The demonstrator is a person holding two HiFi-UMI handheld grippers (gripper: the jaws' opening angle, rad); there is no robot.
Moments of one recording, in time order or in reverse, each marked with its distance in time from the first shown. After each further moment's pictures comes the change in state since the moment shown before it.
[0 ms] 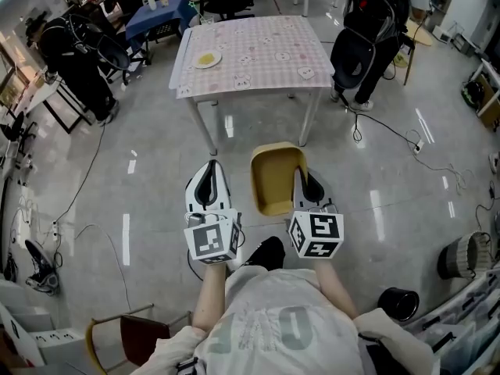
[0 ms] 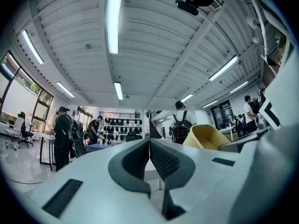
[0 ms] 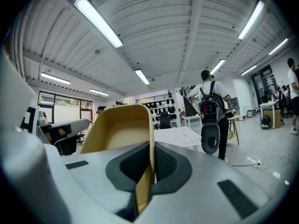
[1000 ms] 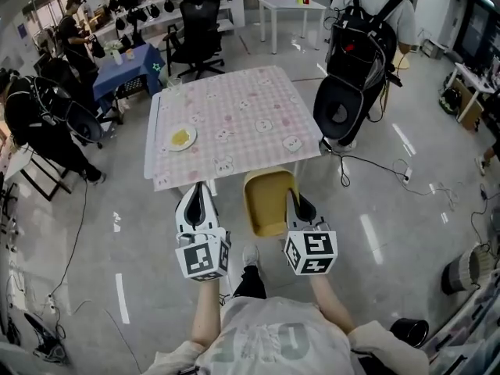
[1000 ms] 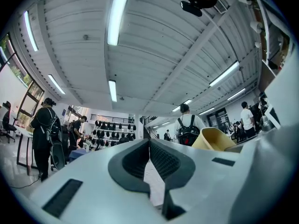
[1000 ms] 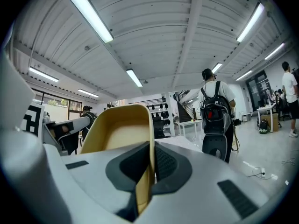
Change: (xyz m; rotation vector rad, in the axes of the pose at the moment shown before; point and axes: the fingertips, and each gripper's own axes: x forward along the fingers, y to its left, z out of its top) left arm 0.276 0.053 0.000 -0.037 -0.084 -0.088; right arm 0.233 -0.072 0.077 0.001 -0.060 -0.090
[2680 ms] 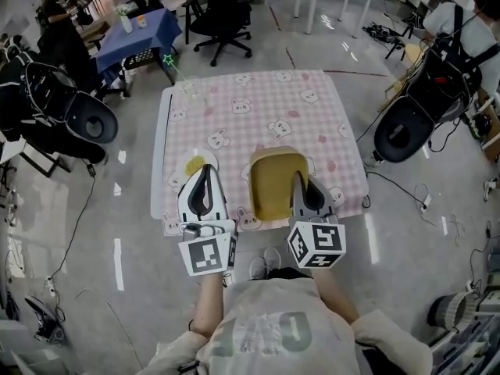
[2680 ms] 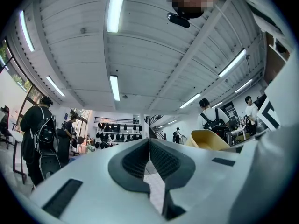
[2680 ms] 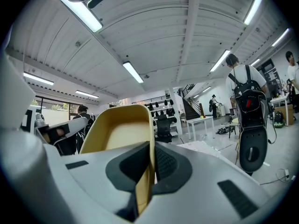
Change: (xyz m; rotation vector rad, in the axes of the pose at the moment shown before) left arm 0.274 0.126 -0.045 0.040 -0.015 0.057; right arm 0.331 0.006 0.044 0.037 0.019 0.069
